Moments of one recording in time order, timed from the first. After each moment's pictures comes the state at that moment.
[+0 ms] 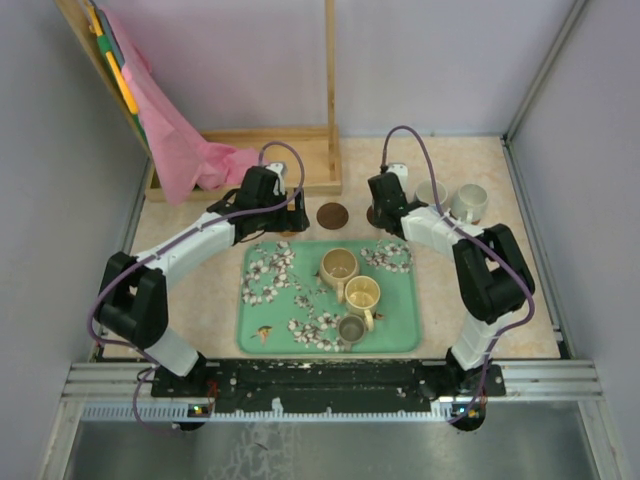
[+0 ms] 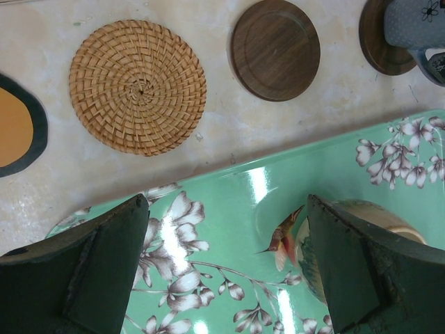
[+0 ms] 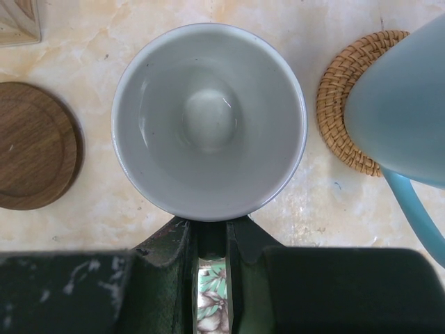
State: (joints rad) left arm -0.52 1.60 1.15 -0.30 0.00 -0.40; right arm 0.46 1.75 1.11 -0.18 0.38 0.39
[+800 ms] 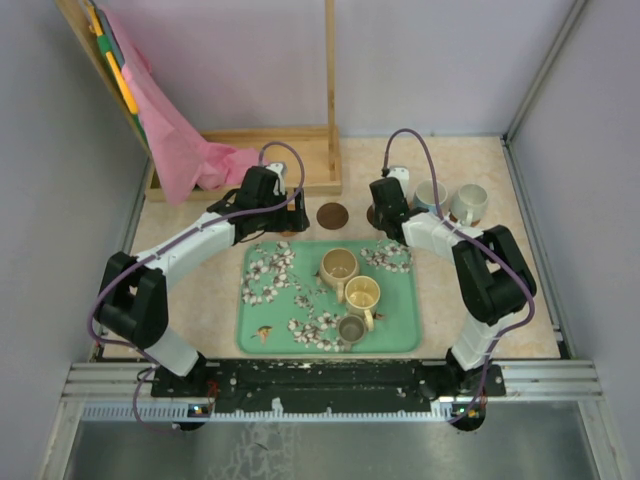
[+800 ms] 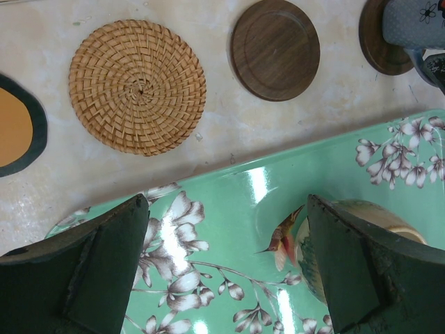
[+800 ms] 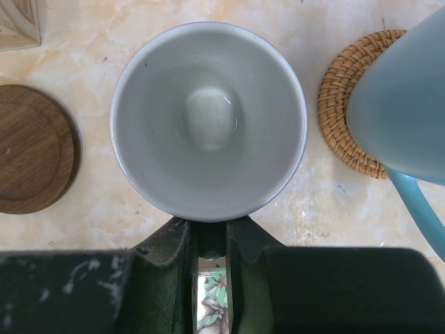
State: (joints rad) left arm -0.52 1.60 1.15 -0.30 0.00 -0.40; right arm 0.46 1.73 1.04 -0.07 0.38 0.39
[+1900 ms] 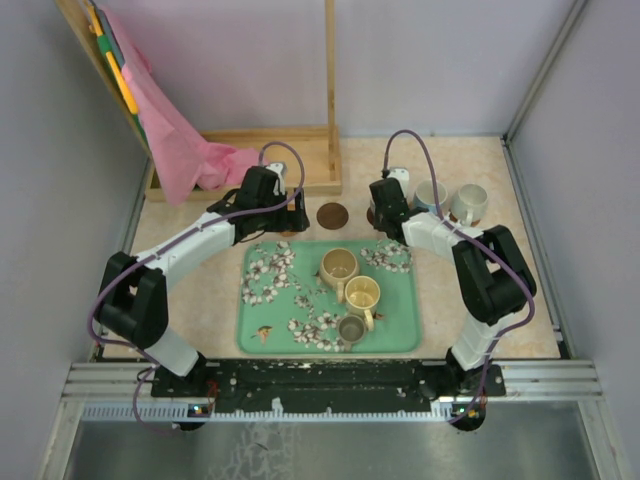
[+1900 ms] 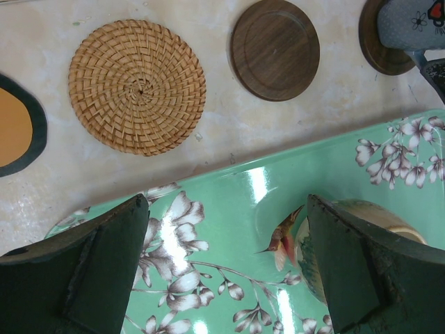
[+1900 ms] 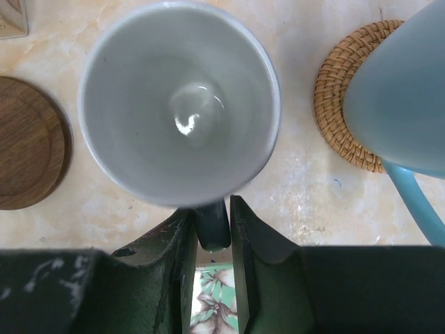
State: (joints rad) left arm -0.52 1.60 1.15 -0.30 0.00 -0.40; right arm 0.46 1.73 1.04 -0.10 0.38 0.39
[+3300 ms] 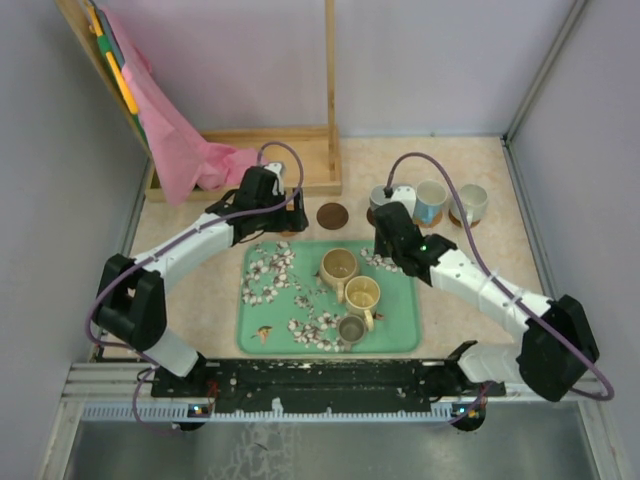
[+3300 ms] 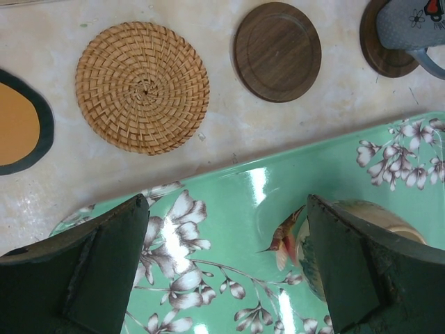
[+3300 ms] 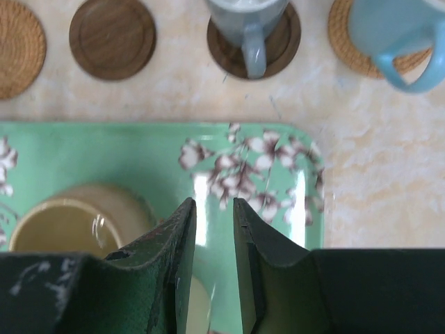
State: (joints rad) left arm -0.52 1.59 1.14 -0.30 -0.01 -0.40; right arm 0.63 1.28 0.90 -0.36 0.42 0.47
